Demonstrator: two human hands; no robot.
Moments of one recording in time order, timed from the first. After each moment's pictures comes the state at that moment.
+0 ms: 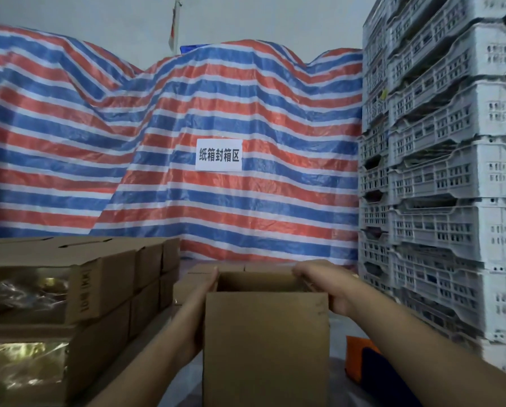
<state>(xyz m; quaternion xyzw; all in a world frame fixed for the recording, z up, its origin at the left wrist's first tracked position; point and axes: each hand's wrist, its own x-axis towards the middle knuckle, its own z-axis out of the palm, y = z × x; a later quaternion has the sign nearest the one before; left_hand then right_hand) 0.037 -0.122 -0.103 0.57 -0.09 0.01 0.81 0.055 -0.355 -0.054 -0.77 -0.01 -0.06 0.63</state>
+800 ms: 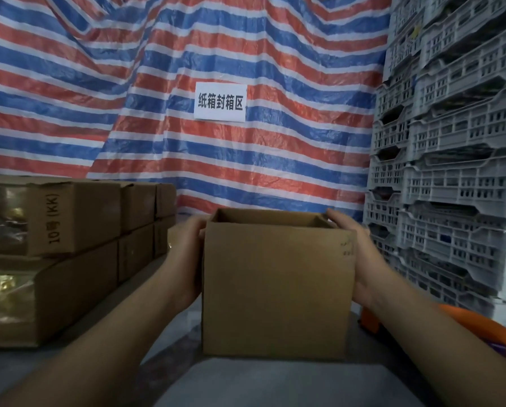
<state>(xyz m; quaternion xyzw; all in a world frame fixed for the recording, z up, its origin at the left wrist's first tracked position) 0.075 -0.122 -0.122 0.57 -0.13 0.06 0.81 0.052 -0.353 -0.106 -0.57 -0.08 -0.03 0.82</state>
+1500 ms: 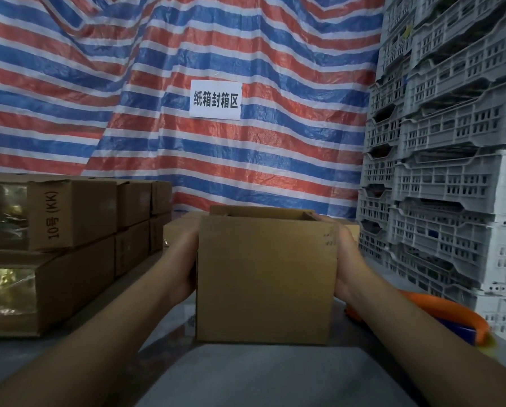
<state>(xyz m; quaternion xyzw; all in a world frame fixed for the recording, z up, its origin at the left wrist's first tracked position) 0.063 -0.131 -0.120 0.62 -0.10 0.03 0.78 0.055 -0.348 -0.114 -0.54 -0.07 -0.08 0.84</state>
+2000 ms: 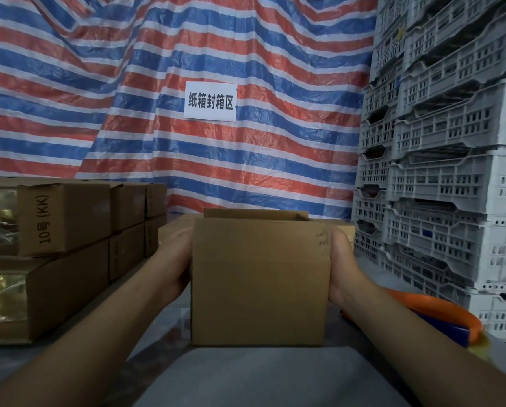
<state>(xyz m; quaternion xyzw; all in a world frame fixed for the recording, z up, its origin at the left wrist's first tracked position) 0.062 -0.121 -0.118 0.66 -0.12 0.07 0.73 0.064 -0.354 -0.127 -0.55 -0.10 -0.07 0.83</state>
